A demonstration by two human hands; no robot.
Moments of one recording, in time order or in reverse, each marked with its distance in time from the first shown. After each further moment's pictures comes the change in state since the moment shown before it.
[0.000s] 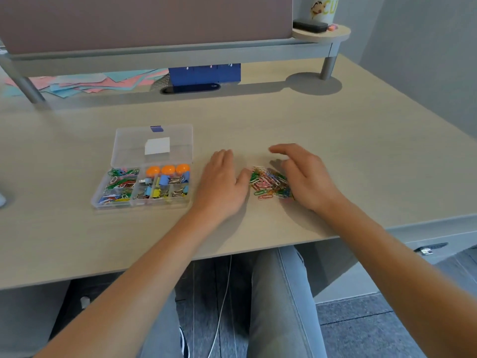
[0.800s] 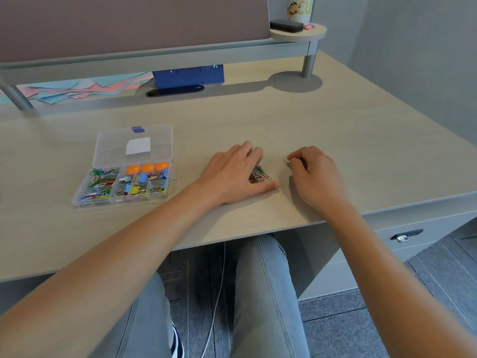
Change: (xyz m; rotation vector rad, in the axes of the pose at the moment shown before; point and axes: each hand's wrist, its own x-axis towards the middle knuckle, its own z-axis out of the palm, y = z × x) left_hand 0.028 0.043 0.021 0.483 0.030 0.522; right_hand -0.033 0.024 -0.039 -0.182 0.232 0.202
